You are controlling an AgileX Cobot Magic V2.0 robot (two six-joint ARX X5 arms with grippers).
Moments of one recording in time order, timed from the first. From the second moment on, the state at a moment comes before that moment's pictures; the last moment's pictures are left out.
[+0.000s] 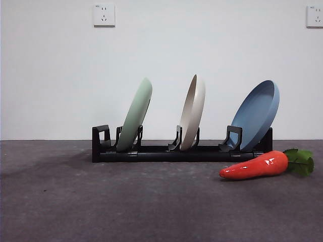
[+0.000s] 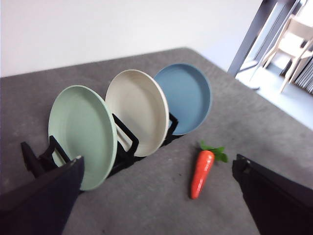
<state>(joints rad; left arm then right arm) -0.21 1.06 1.25 -0.56 0.53 -0.04 0.13 0.75 0.98 -1.10 -0.34 0.03</state>
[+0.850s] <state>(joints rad) -0.42 1.74 1.31 0.02 0.16 -0.04 0.13 0.75 0.98 -1.11 -0.34 0.04</state>
